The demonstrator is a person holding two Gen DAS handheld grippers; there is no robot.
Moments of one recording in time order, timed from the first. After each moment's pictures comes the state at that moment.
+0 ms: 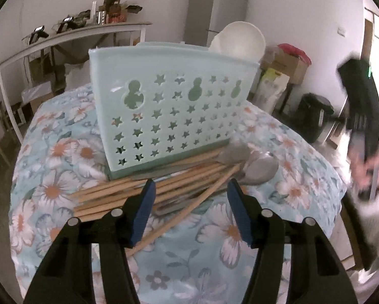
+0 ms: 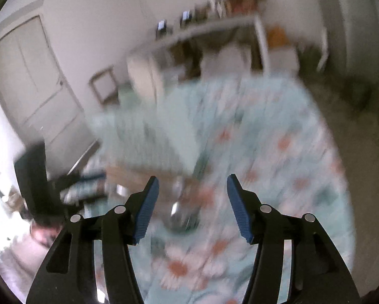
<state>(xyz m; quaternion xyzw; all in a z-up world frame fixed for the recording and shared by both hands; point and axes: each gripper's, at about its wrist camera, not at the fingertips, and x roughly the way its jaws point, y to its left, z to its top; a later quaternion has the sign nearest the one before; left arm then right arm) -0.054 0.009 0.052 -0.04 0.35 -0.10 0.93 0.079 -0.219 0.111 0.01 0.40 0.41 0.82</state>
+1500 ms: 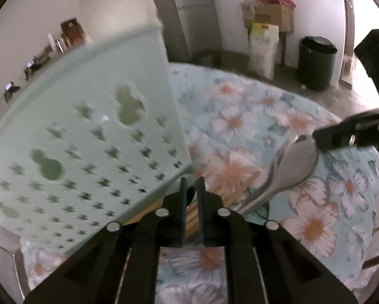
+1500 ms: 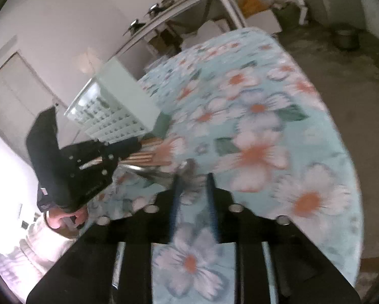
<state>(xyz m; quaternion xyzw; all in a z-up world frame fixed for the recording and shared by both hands) 0.039 -0.108 0.040 0.15 0.37 -0.09 0.91 0.087 -0.299 0.070 0.10 0.46 0.39 0.79</state>
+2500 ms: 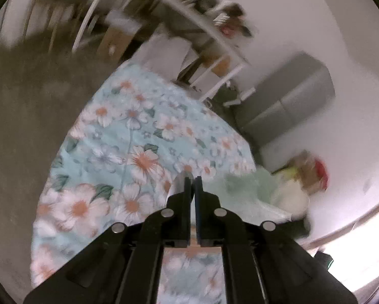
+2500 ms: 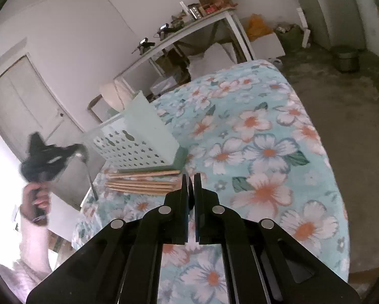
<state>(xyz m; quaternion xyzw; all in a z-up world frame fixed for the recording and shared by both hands) -0.048 0.179 0.105 -0.41 0.31 0.05 0.85 0.089 -0.296 0.116 0.11 0.40 0.39 0.82</state>
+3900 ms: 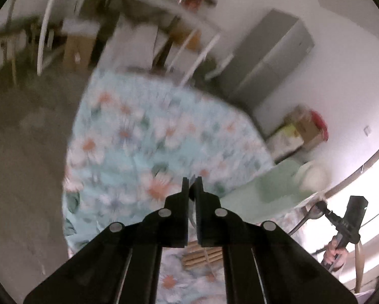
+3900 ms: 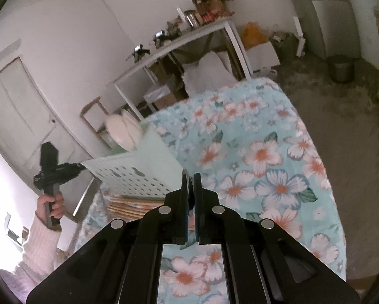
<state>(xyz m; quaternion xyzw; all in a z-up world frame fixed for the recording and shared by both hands) -0.027 0.211 0.126 -0.28 0.35 -0.05 0.89 0.101 -0.270 0.163 0.11 0.38 0.36 0.85</state>
